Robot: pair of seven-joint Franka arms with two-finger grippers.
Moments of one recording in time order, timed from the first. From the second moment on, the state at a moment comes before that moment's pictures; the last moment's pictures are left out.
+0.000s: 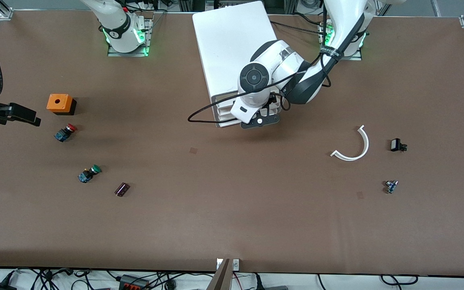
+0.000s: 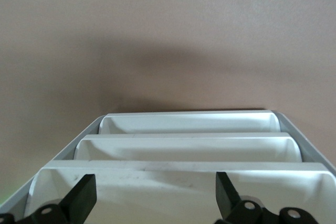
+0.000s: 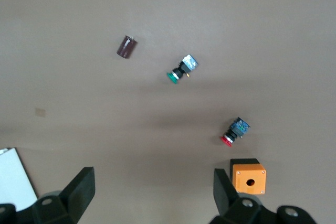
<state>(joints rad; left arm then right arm) -0.43 0.52 -0.37 -1.58 0.01 1.81 -1.00 0.03 0.20 -0.08 -1.42 0.03 1.55 0.00</state>
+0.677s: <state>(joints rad) -0.42 0.51 -0.40 -1.58 0.01 1.78 -1.00 0.04 0.07 -0.08 -1.60 0.01 1.60 -0.01</state>
